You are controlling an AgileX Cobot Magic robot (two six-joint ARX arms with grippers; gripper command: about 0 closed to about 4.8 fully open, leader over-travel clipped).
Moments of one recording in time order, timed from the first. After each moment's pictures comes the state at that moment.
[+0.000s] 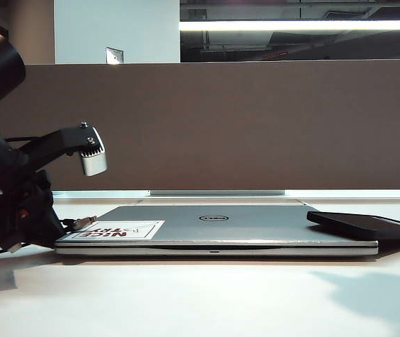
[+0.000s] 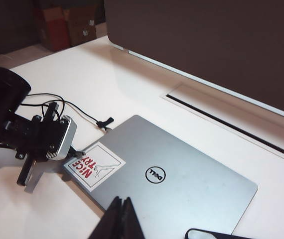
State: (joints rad) left arm -0.37 1.44 0.50 0.17 0.11 0.81; right arm 0.67 0.50 0.81 -0.51 0.00 -0.05
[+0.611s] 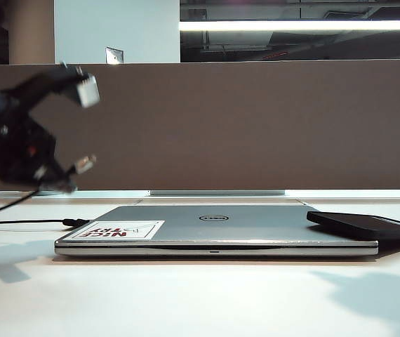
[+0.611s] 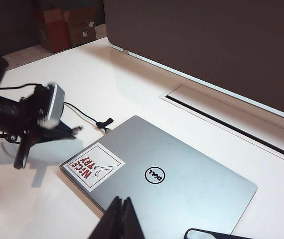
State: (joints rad) left arm -0.37 1.24 0.50 0.16 0.11 0.55; right arm 0.67 0.50 0.81 -0.51 0.00 -0.05
